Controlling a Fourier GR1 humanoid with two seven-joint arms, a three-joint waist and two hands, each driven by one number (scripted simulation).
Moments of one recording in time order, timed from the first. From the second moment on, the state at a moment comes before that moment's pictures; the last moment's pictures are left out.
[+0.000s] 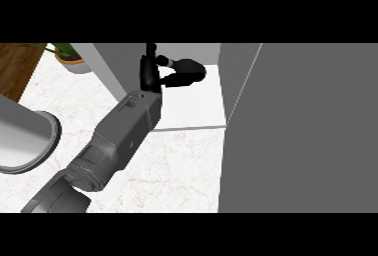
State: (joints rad) left arm -1.15 0.03 -0.31 -0.15 0.68 0.58 -0.60; right arm 0.27 -0.10 0.29 -2.50 -0.12 0.20 0.34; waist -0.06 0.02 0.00
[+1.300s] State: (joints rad) left arm -0.77 0.05 -0.40 -0.83 0.63 0.51 -0.54; right arm 0.31 -0.10 0.29 -2.51 -0.11 0.15 0.36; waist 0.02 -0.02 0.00
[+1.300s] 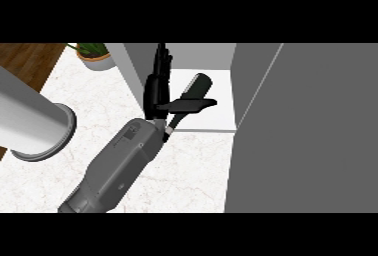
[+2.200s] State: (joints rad) left arm -0.21 0.14 -0.65 -1.56 0.50 0.66 -0.46; right arm 0.26 -0.13 0.31 -2.51 -0.10 0.14 0.40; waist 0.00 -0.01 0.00
